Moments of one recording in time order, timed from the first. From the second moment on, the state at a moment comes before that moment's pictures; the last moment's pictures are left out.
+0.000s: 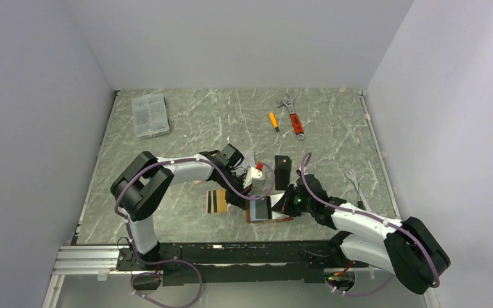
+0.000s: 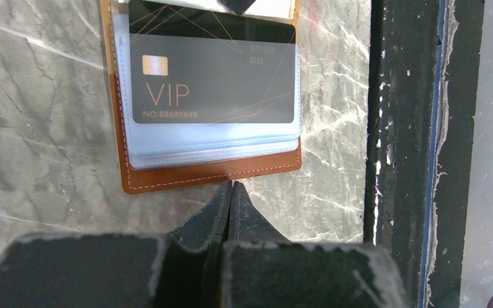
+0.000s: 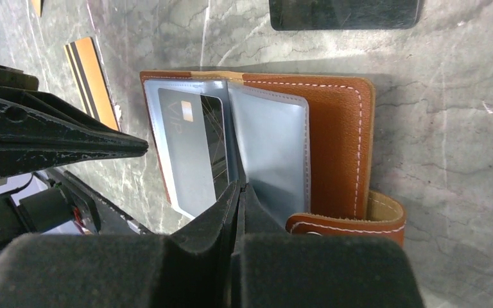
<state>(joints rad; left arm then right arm) -0.75 1.81 1.03 -0.42 0.79 0.53 0.61 1.07 0.24 0.04 -0.22 0.93</state>
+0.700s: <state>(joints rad) -0.75 1.81 1.02 -0.40 0.79 0.53 0.63 1.07 0.26 0.00 -0.18 0.93</state>
